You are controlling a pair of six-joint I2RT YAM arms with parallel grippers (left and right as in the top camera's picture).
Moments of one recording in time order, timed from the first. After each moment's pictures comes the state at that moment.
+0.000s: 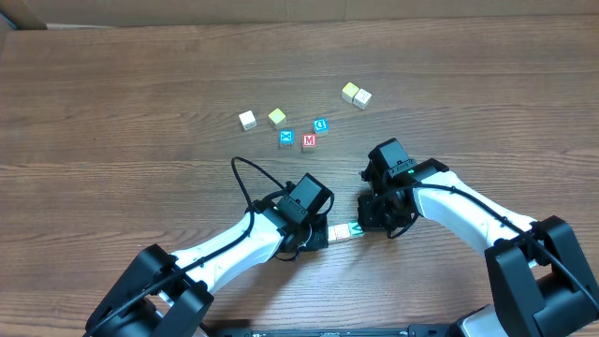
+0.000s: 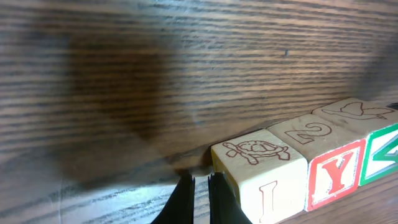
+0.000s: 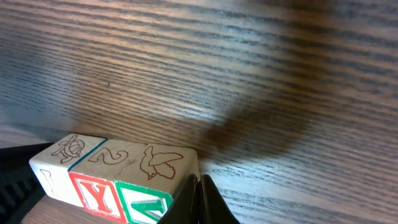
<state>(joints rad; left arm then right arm) -0.73 1.61 0.78 -0.44 0.17 -0.80 0.45 1.68 0.90 -0.72 -0.33 0.34</state>
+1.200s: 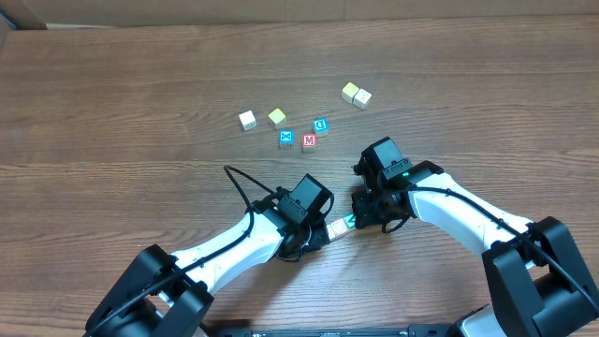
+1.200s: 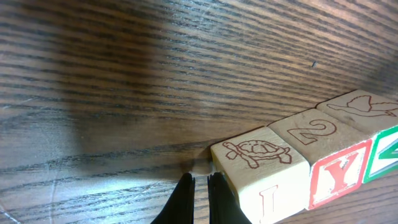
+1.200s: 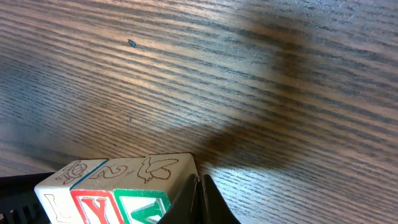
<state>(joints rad) -0.73 1.61 0.78 -0.46 0.17 -1.00 0.48 1.68 0.90 -0.62 -0.27 0.31</state>
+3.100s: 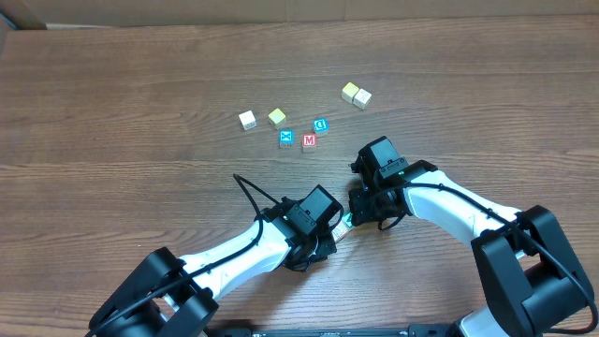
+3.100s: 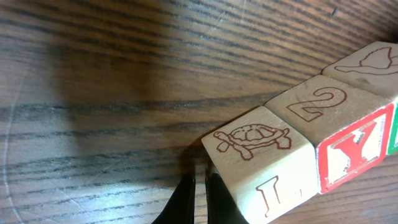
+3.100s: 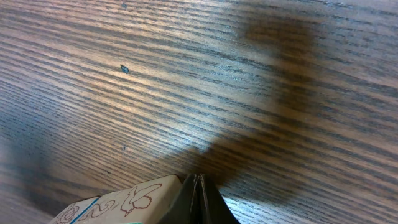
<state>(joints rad) -0.81 1.61 0.76 -0.45 0.17 -1.10 0.48 1.73 0.90 -0.55 -0.27 0.32</state>
